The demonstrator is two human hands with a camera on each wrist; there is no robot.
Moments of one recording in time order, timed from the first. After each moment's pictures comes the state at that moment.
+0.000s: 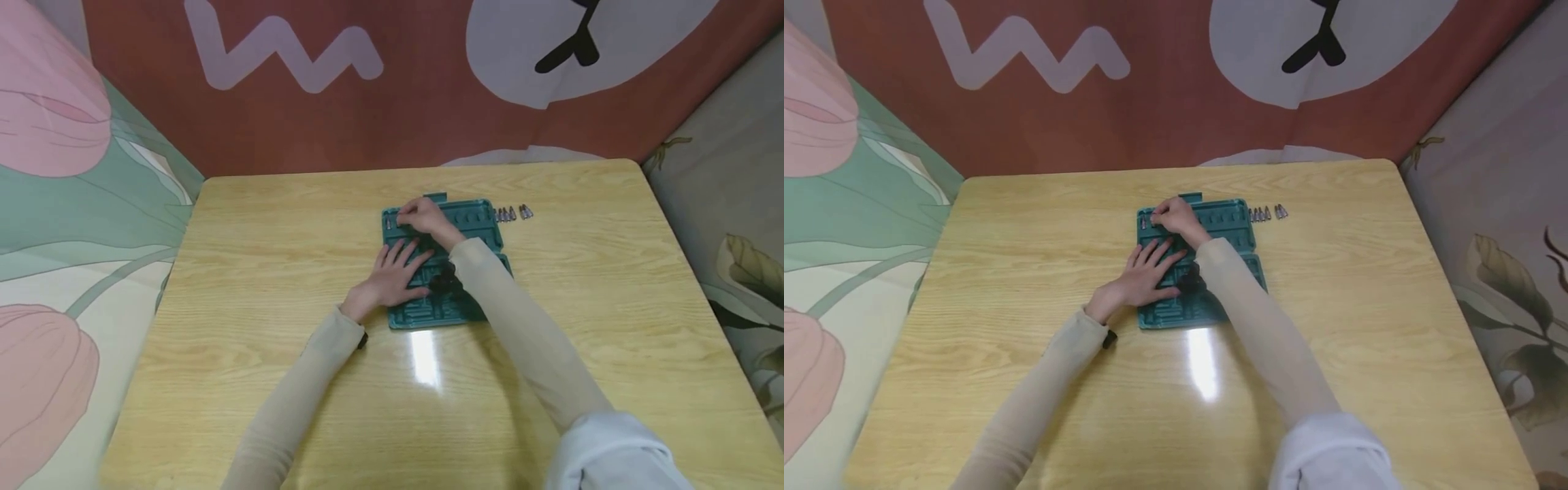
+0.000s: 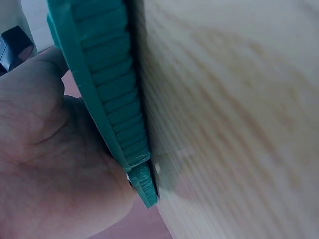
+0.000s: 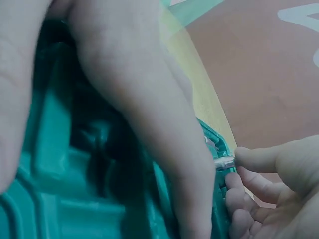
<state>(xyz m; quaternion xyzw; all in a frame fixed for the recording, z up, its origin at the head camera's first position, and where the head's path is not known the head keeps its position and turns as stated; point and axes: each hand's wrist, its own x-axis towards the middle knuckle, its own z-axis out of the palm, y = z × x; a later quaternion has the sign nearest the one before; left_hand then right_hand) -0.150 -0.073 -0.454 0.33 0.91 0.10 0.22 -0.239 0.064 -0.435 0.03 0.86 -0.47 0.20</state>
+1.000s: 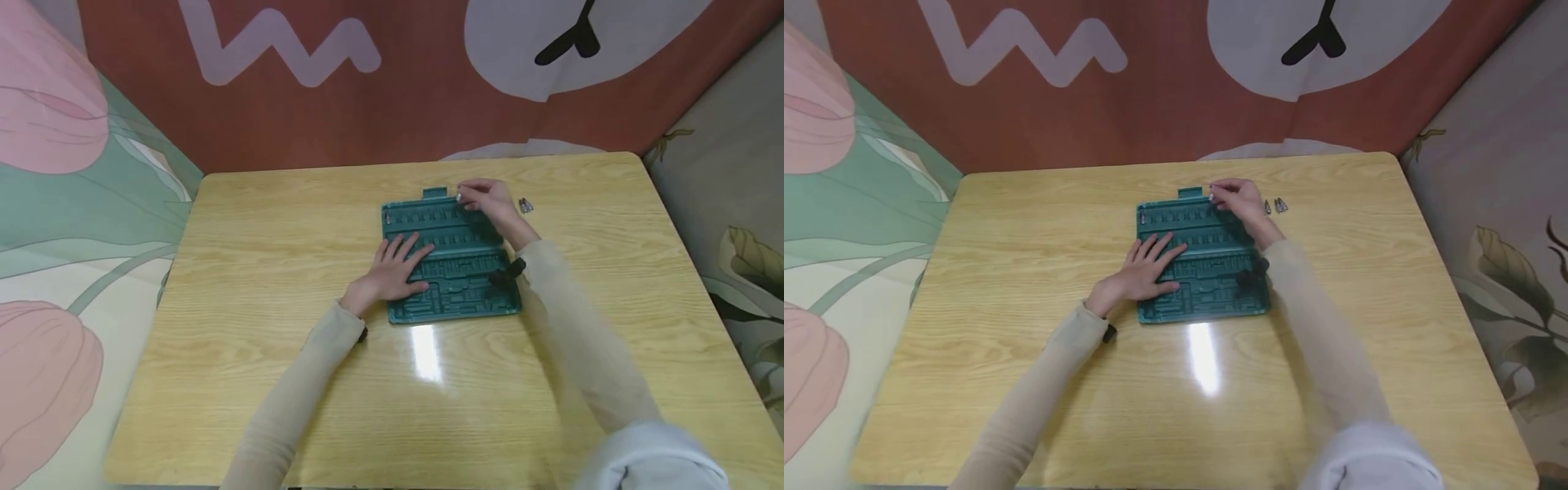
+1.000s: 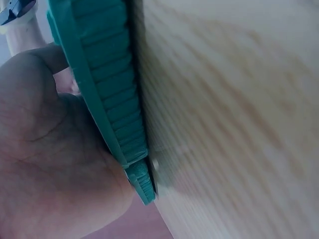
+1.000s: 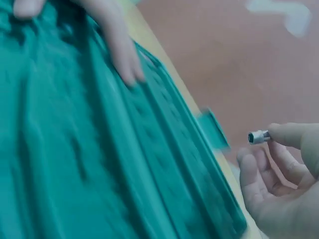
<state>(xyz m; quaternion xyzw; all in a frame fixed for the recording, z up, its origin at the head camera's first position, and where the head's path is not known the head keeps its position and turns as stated) -0.149 -0.070 -0.443 0.32 0.91 0.08 0.25 -0.229 0.176 -0.429 0.05 0.73 -0.67 0.09</state>
